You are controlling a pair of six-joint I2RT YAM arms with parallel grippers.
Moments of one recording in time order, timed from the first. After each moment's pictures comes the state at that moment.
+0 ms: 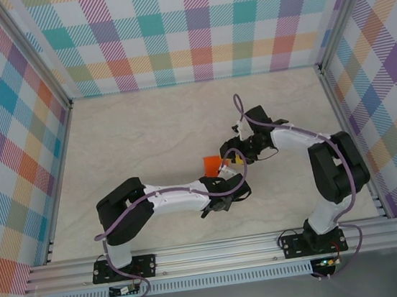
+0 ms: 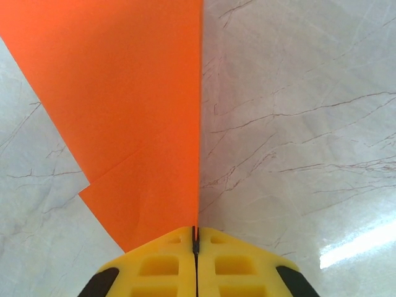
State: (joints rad) left arm -1.19 1.88 1.18 -0.59 -0.47 -0.57; right arm 0.37 1.67 1.03 -0.48 -0.67 0.49
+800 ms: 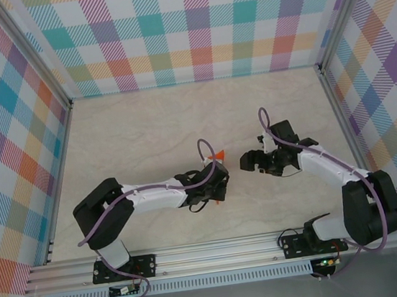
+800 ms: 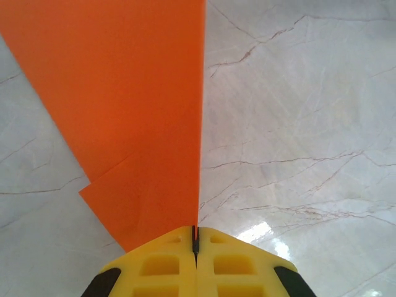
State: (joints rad) left arm -1.02 1.71 0.94 -0.21 -0.13 -0.69; right arm 0.29 1.32 0.73 -0.52 -0.50 0.45
